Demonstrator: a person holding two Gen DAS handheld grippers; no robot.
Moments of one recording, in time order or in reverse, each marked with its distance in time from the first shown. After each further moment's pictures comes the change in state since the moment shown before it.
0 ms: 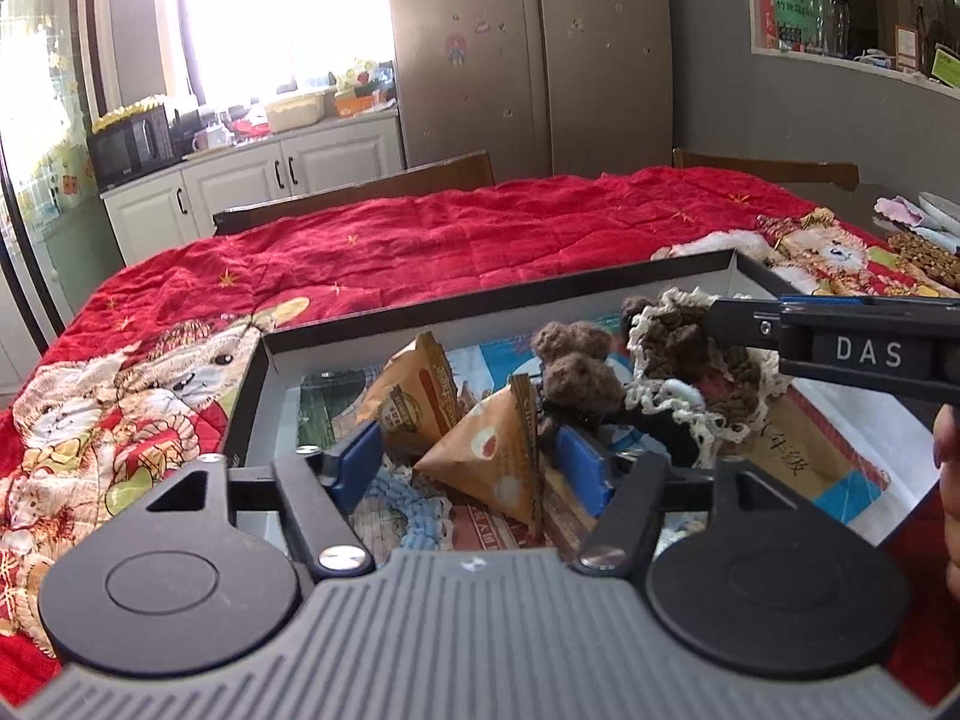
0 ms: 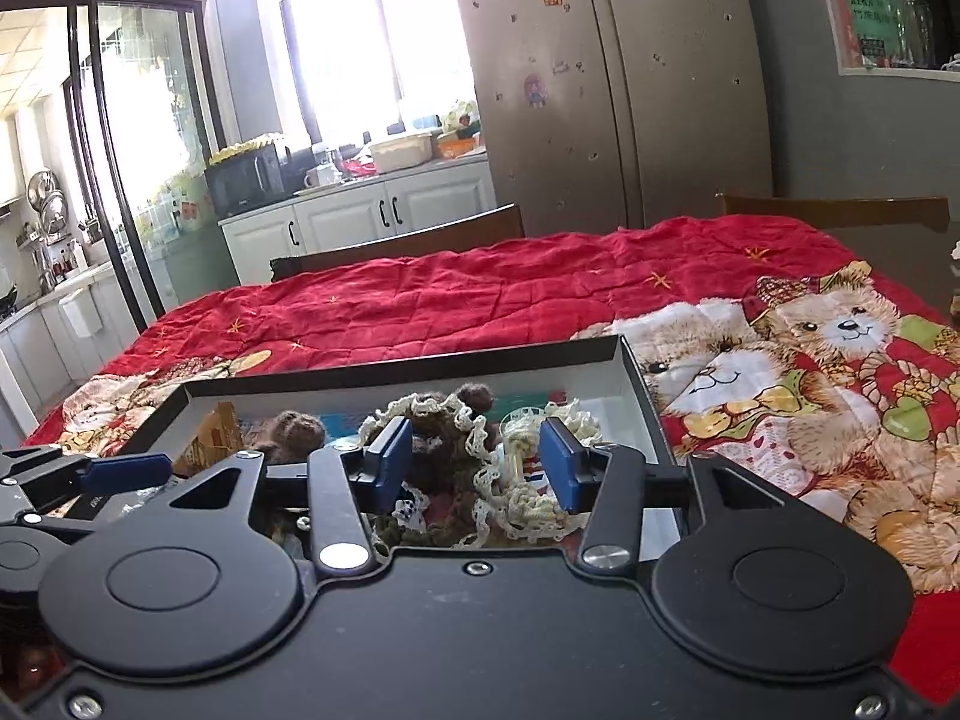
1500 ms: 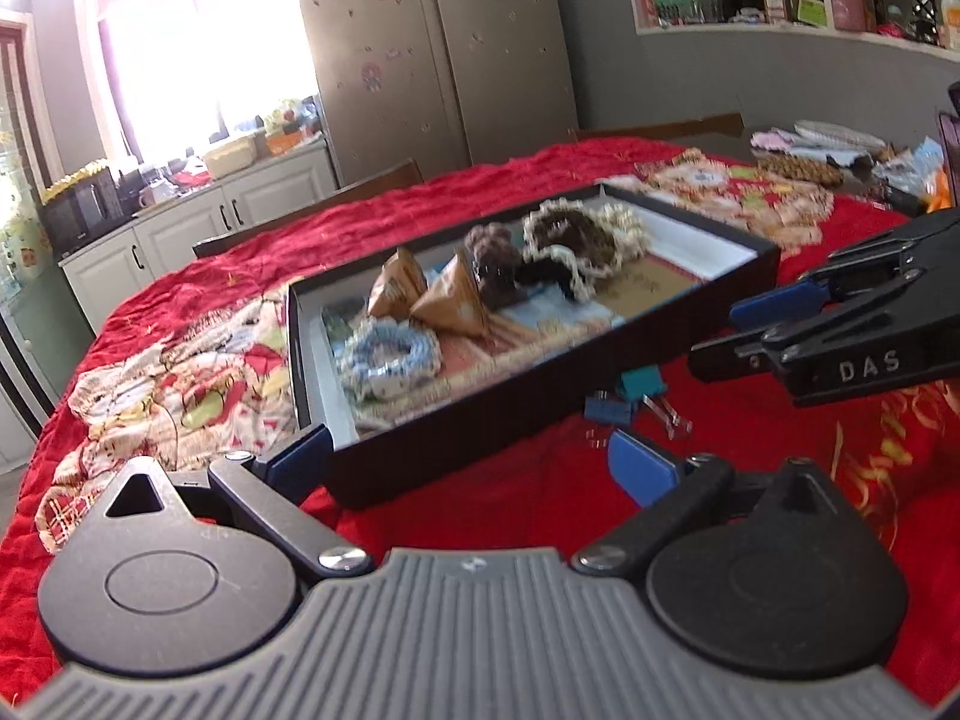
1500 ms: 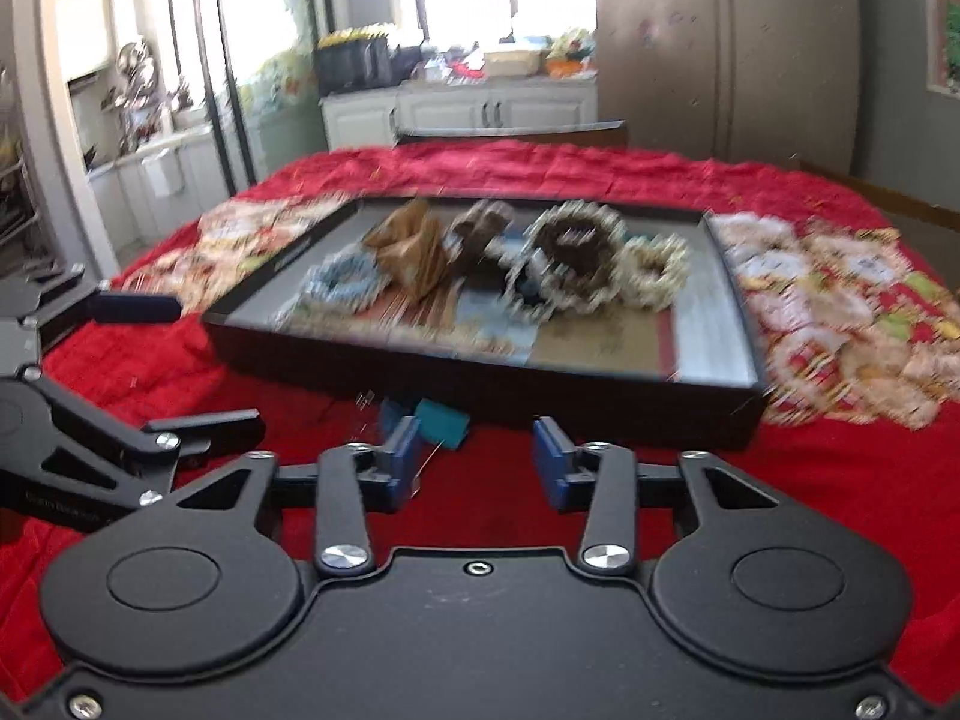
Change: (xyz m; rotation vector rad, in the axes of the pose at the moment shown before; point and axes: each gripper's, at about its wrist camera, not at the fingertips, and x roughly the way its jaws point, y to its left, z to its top) left arm -0.120 0.015 -0.073 0.189 -0.021 -0.114; right arm -0.120 0.051 -0.070 -0.205 0.207 0.135
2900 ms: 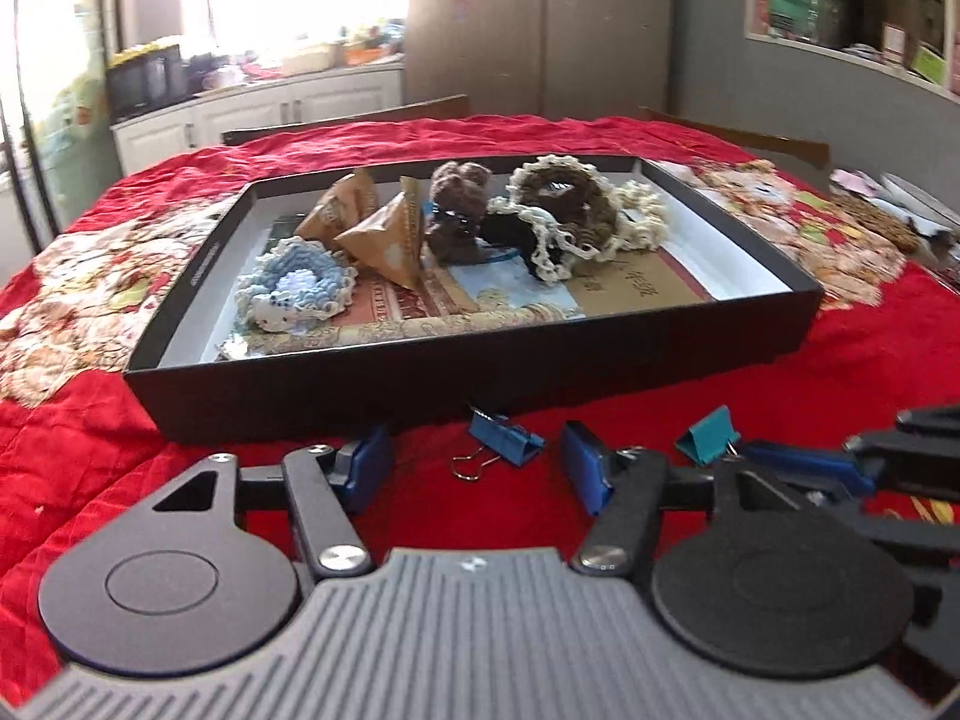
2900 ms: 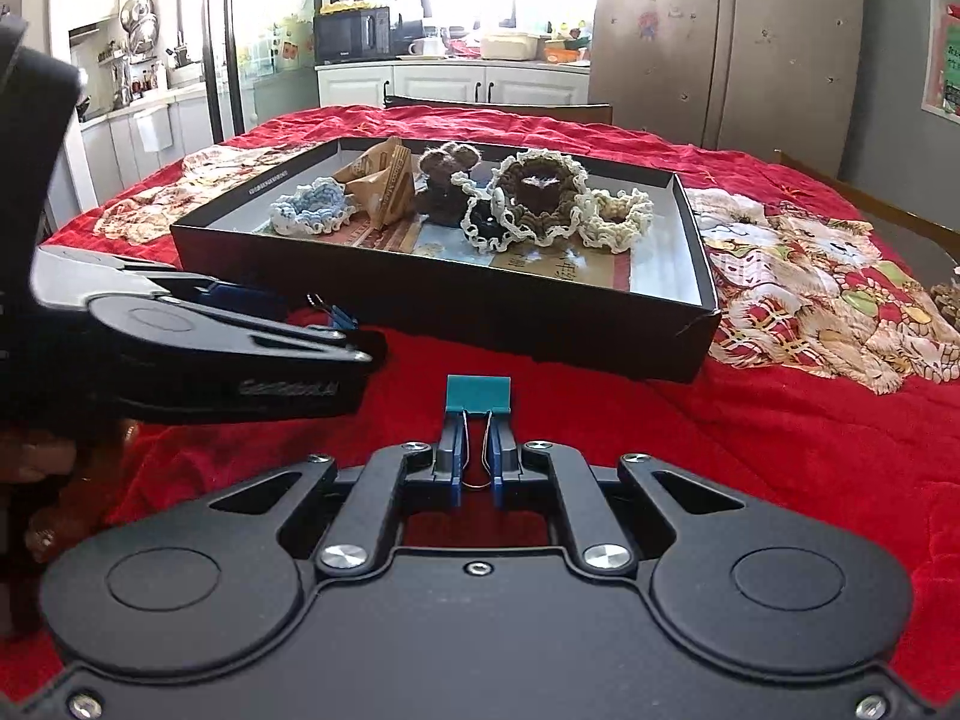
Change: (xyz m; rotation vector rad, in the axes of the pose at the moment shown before) left arm 0.058 -0.058 0.013 -0.296 0.096 0.103; right arm -0.008 -0.017 -0.033 -0.075 0.021 -0.057
